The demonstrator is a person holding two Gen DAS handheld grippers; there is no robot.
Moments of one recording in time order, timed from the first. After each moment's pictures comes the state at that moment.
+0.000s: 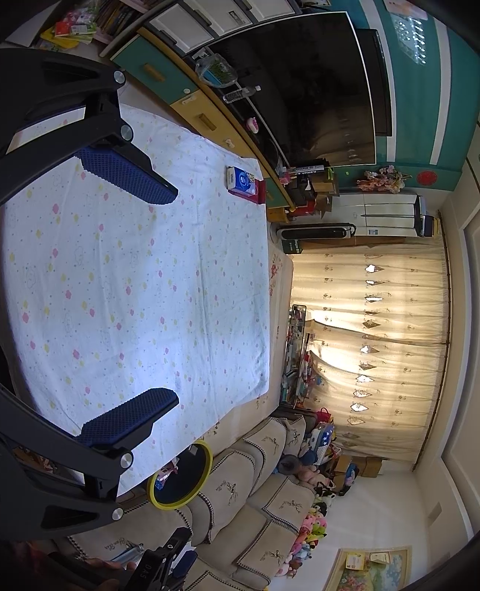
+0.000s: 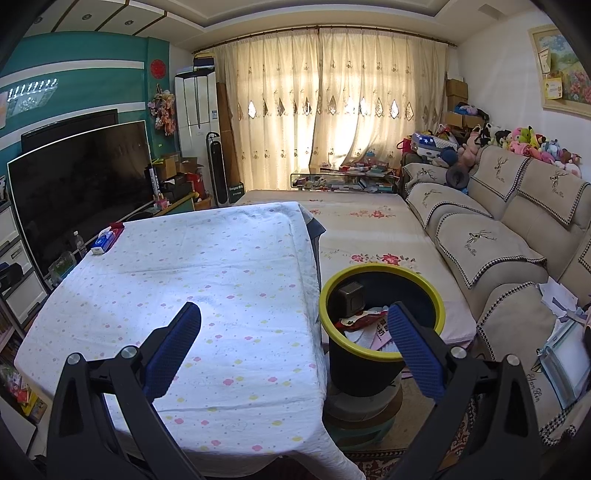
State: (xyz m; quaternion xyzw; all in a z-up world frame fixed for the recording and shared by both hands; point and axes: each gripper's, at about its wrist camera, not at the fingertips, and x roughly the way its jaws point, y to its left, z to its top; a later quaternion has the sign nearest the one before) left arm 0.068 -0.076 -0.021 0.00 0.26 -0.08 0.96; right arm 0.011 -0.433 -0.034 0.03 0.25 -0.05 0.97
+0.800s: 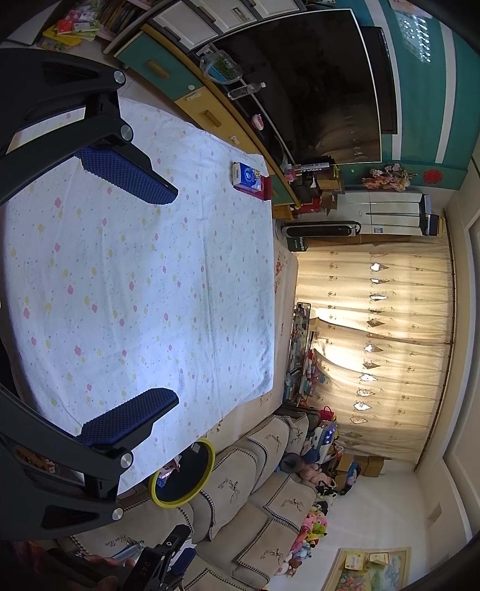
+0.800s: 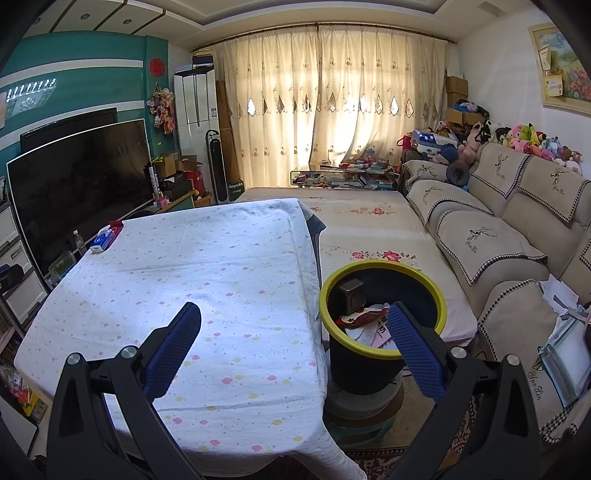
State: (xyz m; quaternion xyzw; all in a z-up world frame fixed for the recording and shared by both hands) left arm 0.074 -0.070 -0.036 -0.01 0.27 -0.09 0.96; right arm 0.014 -0.431 -0.043 0.03 0.25 -0.05 0.97
